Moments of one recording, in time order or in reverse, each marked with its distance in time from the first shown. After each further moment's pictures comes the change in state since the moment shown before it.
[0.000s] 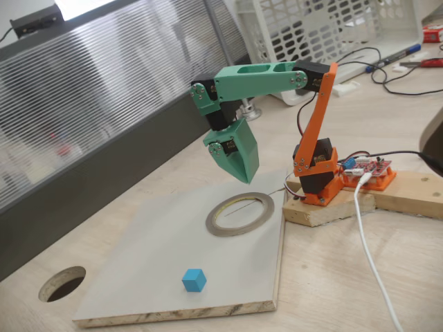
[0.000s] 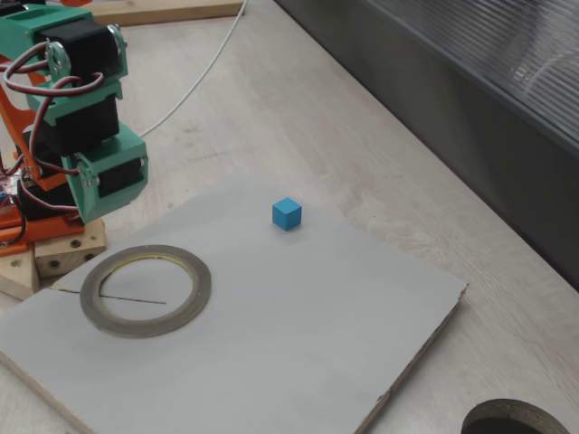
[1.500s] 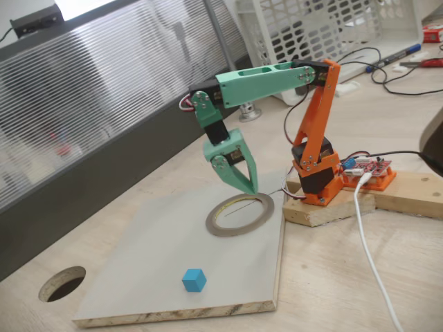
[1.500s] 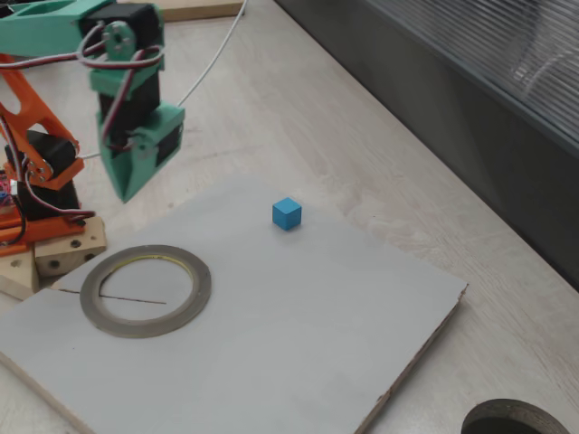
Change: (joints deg) arm -33.9 0.0 0.0 0.0 0.0
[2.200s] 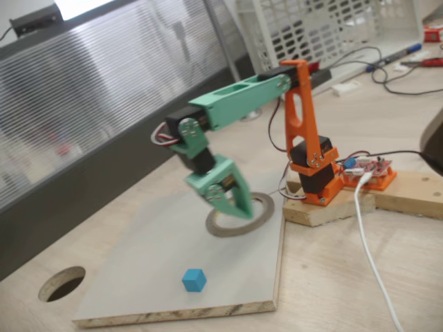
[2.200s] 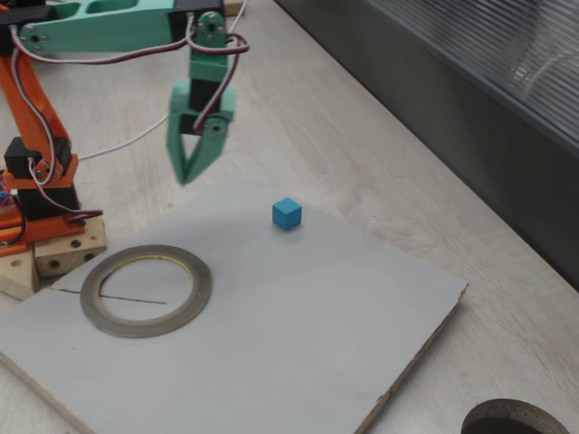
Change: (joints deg) arm -15.6 -26.7 -23.8 0.0 0.0
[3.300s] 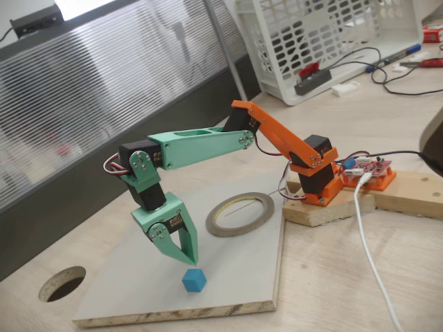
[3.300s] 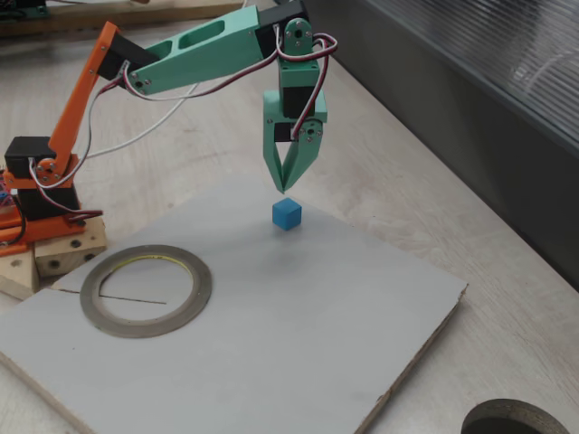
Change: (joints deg) arm 0.1 -34.1 -47.3 0.6 0.0
